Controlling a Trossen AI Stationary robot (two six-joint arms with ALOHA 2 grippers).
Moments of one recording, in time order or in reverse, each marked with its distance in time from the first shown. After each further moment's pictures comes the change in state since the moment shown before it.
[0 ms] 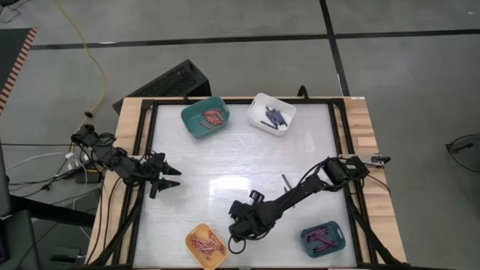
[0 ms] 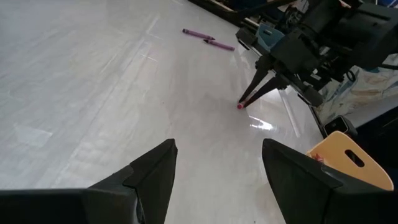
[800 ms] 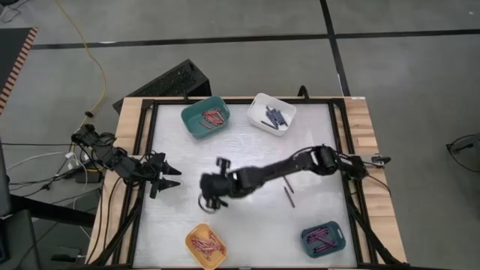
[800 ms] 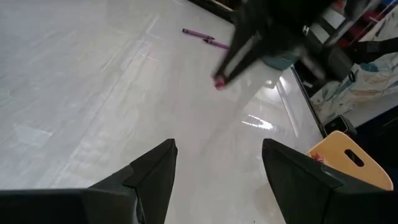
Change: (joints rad) left arm 0.000 0.000 0.000 0.000 0.001 0.000; right arm -0.223 0.008 0.297 0.130 0.050 -0.635
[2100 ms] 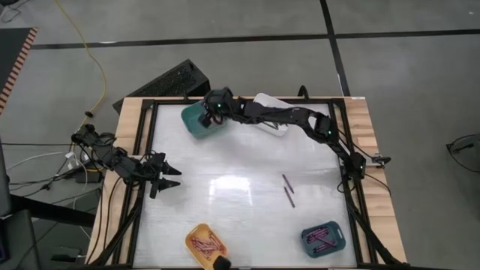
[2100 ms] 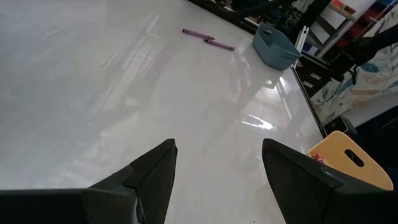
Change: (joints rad) left arm 0.000 0.000 0.000 0.000 -0.001 0.000; right arm -0.563 -0.005 -0.030 0.518 -0.214 -0.148
